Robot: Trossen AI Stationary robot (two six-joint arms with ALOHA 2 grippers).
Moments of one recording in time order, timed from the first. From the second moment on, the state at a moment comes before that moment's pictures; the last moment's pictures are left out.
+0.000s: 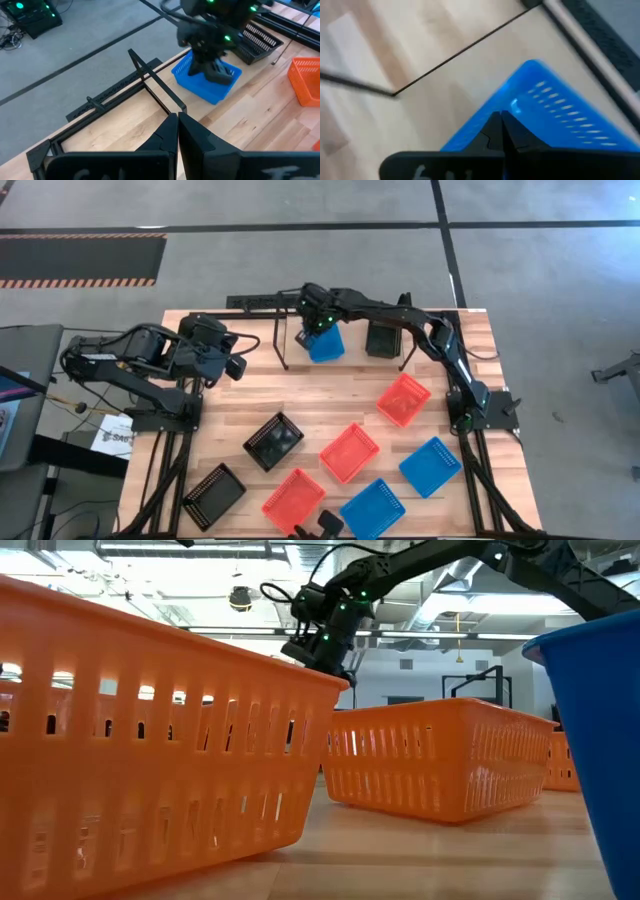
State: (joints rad) left arm -0.16 1.14 1.50 -1.38 -0.82 -0.82; right arm -0.44 2.26 2.10 -0.85 0.00 0.18
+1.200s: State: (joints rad) left arm -0.20 1.14 1.50 -1.38 -0.82 -0.85; right arm -0.38 2.26 2.10 -0.87 -0.06 0.17
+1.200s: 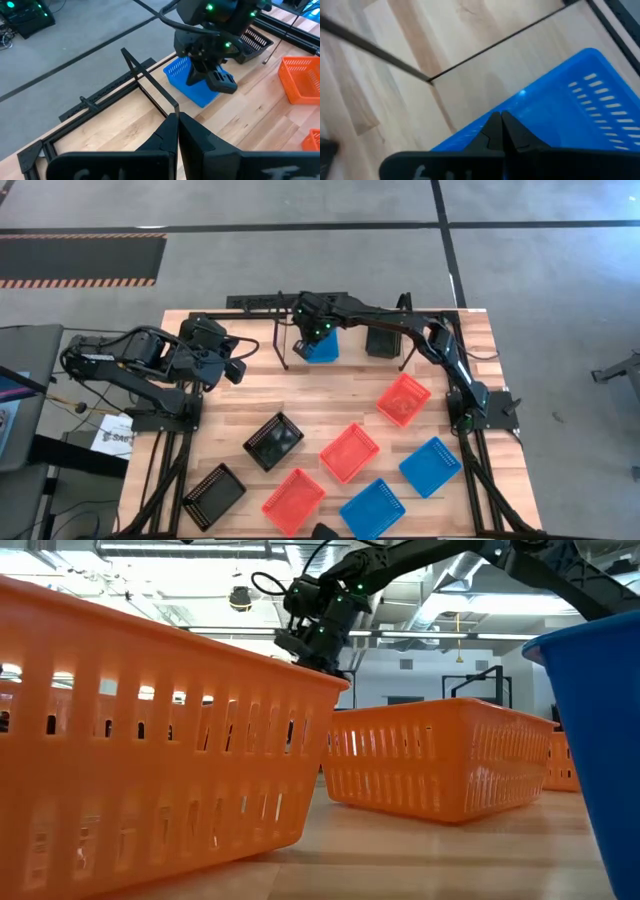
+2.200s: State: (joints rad) left arm -0.20 1.14 1.50 -1.38 -0.82 -0.84; right arm -0.38 2.30 2.10 -0.81 -0.06 0.18
